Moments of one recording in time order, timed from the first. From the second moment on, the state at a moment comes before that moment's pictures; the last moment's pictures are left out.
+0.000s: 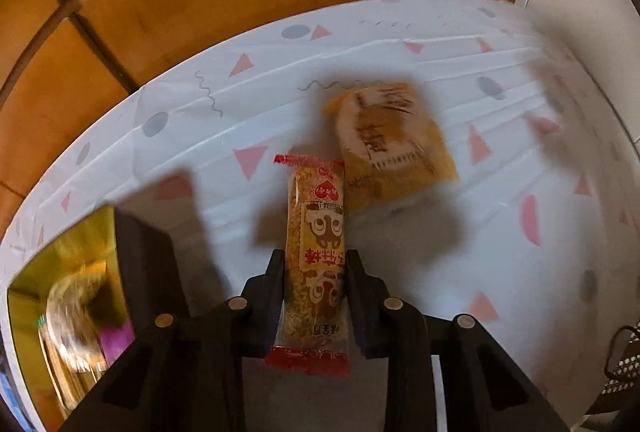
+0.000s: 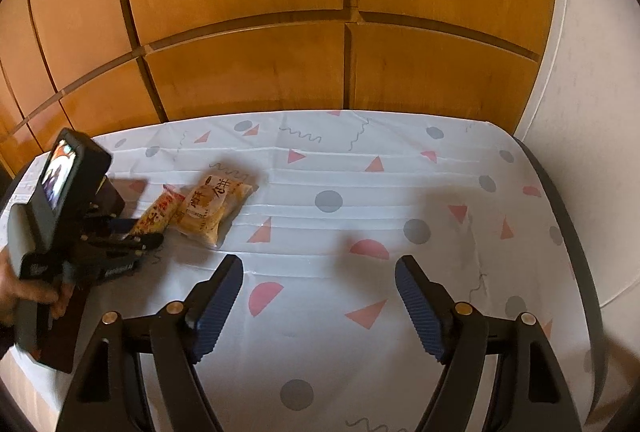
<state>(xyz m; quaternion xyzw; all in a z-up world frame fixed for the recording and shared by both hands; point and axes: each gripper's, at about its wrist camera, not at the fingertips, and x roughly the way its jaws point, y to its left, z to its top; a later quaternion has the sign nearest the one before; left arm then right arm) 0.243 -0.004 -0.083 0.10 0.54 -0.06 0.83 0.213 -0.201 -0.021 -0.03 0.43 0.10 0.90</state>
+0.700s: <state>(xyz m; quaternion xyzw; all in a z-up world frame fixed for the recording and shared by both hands) 0.073 -0.030 -0.099 0.08 0.45 -0.09 0.88 0.213 -0.196 -0.043 -0.04 0.48 0.10 0.87</state>
